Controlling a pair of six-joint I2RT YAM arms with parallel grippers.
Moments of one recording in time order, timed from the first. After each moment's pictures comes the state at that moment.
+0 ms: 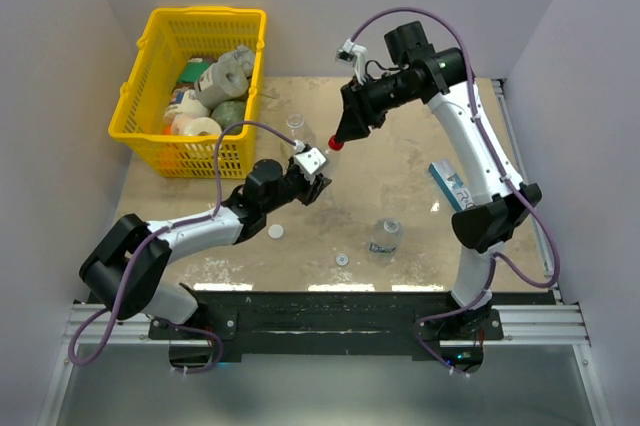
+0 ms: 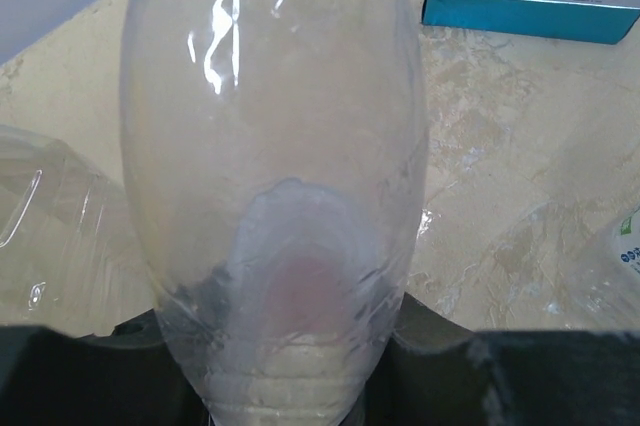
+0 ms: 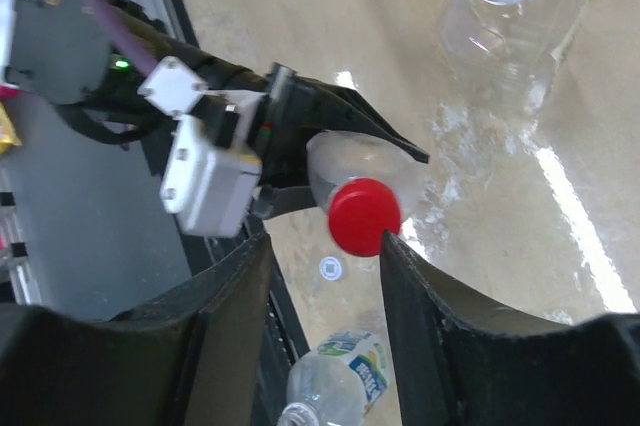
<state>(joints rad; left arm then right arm) -0.70 1.44 0.68 0.56 0.16 0.13 0.44 1.91 2.29 -1.34 -0.77 -0.24</state>
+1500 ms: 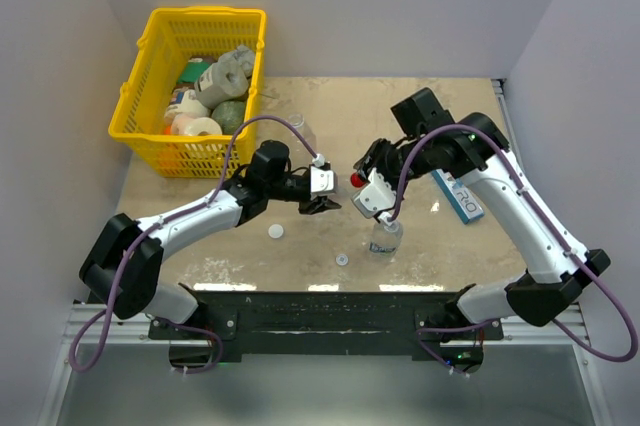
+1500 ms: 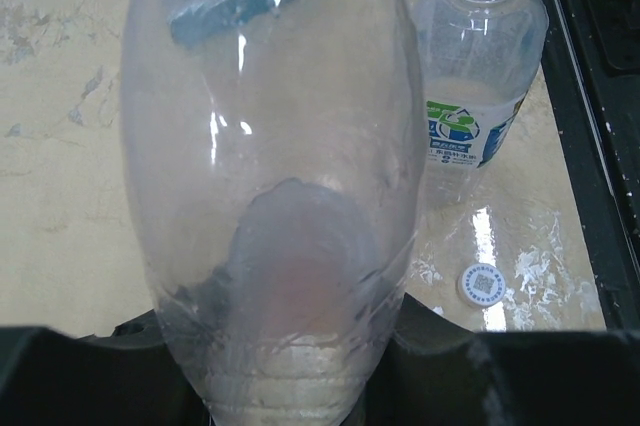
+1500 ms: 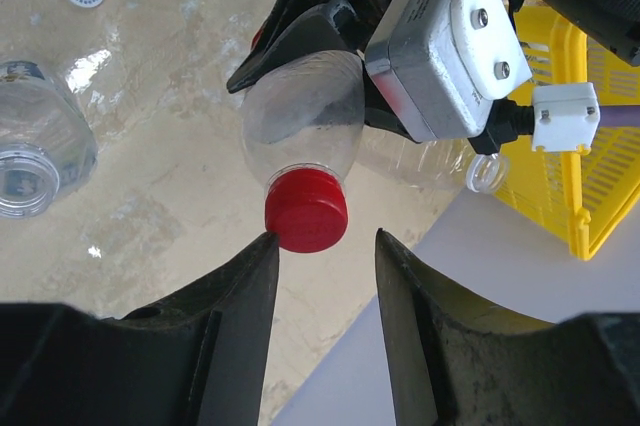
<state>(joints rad) -0.66 1.44 0.87 0.14 0.76 0.51 0.64 1.40 1.74 -1.36 -0.48 -1.82</state>
